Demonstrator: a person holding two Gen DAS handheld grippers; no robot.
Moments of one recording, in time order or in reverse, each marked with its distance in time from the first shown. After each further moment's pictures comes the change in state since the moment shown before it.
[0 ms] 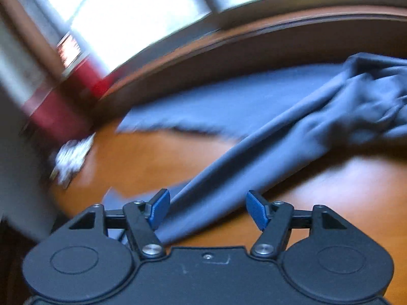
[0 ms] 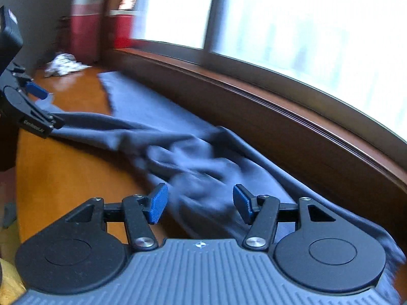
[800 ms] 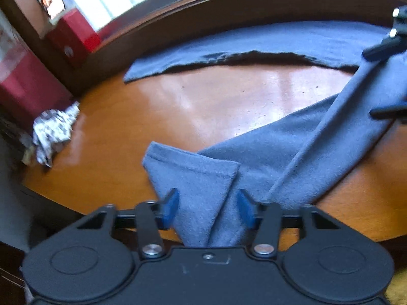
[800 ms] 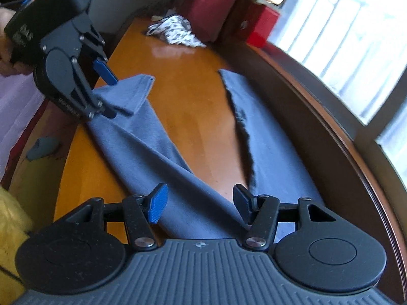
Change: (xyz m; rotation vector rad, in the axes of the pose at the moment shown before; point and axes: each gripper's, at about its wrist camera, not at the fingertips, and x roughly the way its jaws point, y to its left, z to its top) left arm 0.096 0.157 -0.068 0.074 0.053 -0.257; right arm 0.123 0.199 0.109 -0.475 0.062 0.268
